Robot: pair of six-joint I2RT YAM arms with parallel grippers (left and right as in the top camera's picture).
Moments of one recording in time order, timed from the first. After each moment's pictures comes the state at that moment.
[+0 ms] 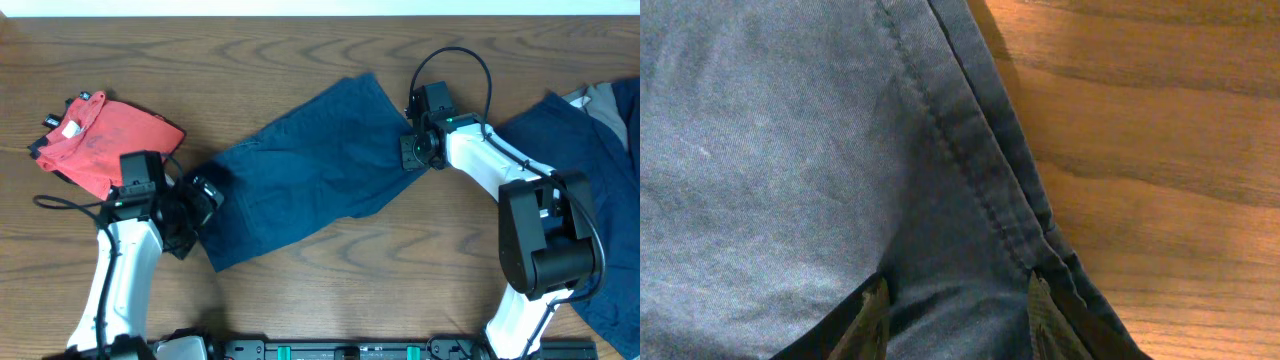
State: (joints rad) left arm 0.20 1.31 0.74 -0.74 0.28 -0.70; right arm 0.25 1.97 1.23 -0.53 0.00 0.17
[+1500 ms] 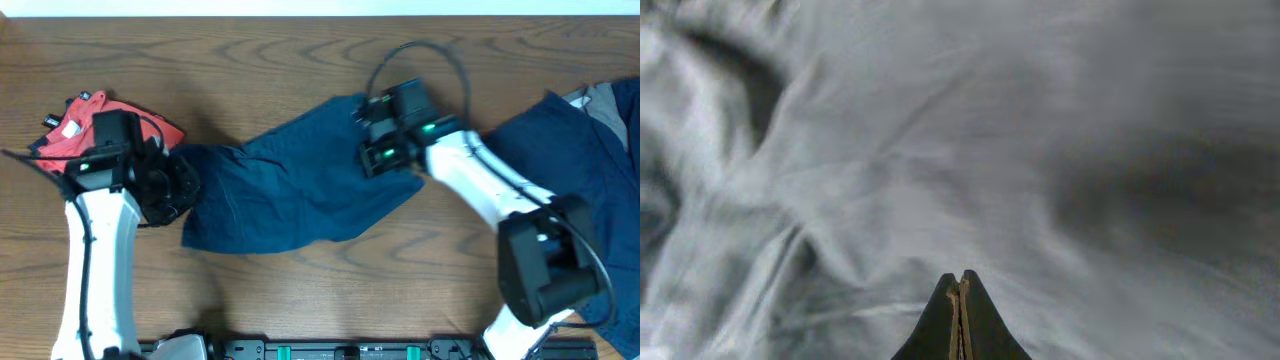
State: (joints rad) left arm 0.20 1.34 1.13 -1.12 0.32 -0.45; right arm 0.44 1.87 1.25 -0.52 -0.42 0.06
